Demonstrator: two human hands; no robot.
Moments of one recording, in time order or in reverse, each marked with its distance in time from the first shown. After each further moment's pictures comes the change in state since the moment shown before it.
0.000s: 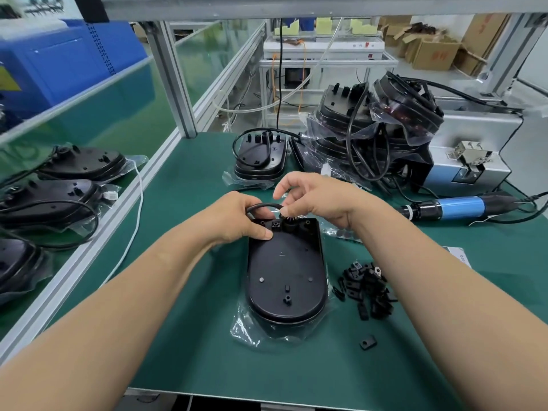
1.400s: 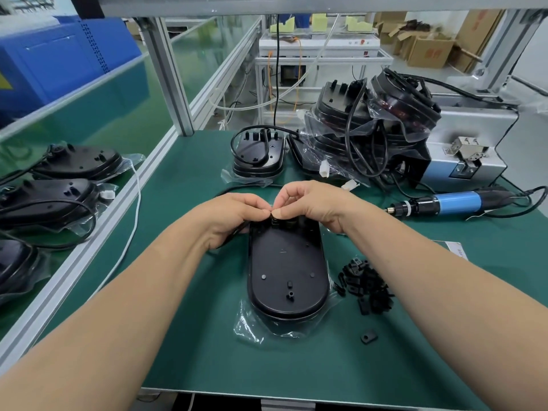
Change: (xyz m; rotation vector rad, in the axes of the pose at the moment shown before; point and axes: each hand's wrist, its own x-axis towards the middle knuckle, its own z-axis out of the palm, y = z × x) left_hand 0.006 -0.004 0.003 -0.383 -0.081 -0.086; right_hand 0.009 0.015 0.015 0.045 0.086 0.049
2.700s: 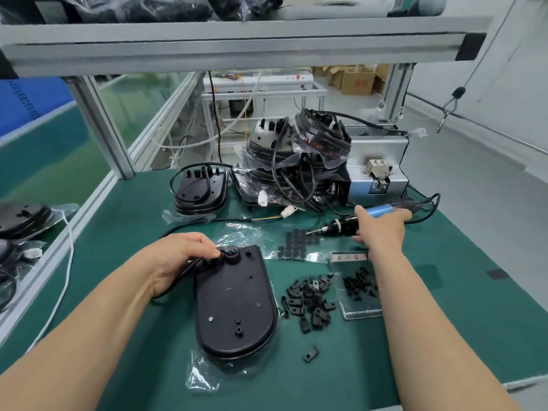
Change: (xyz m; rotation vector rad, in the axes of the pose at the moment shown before) left_hand 0.001 0.006 0.011 -0.009 0.027 -0.051; right_hand -0.082 0.098 -0.120 0.284 1.235 0.325
